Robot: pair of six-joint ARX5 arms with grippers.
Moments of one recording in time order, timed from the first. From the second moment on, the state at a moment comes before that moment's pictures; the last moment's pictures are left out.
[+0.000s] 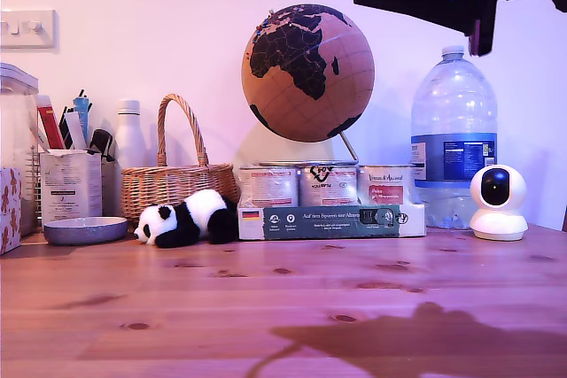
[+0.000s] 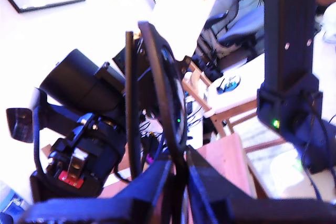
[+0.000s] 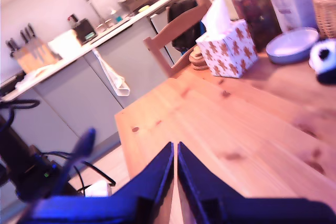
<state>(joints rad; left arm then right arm) -1.34 1.08 0.61 0.44 0.09 0.49 0.35 1.09 0.57 0.37 -0.91 0.28</state>
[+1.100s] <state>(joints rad) -1.18 1.08 0.61 0.32 0.18 0.45 0.42 1.13 0.57 0.51 -1.10 0.16</state>
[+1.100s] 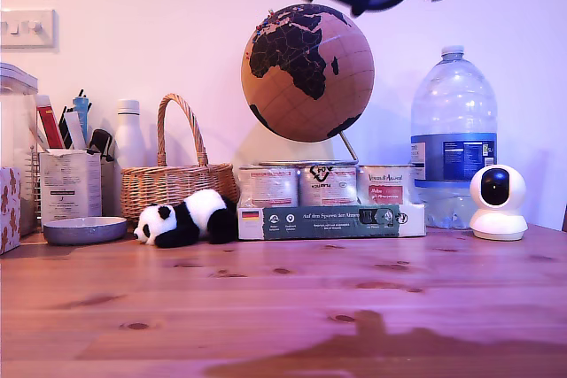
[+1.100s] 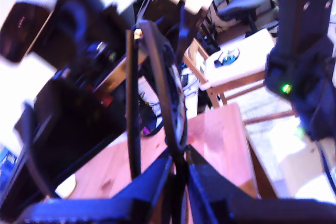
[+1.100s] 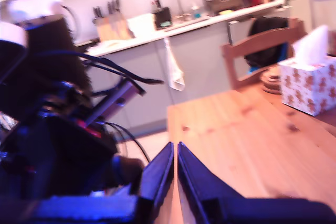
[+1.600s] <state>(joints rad) -1.09 1.11 0.61 0.28 0.24 0.47 0.45 1.34 0.59 0.62 -1.08 0.16</state>
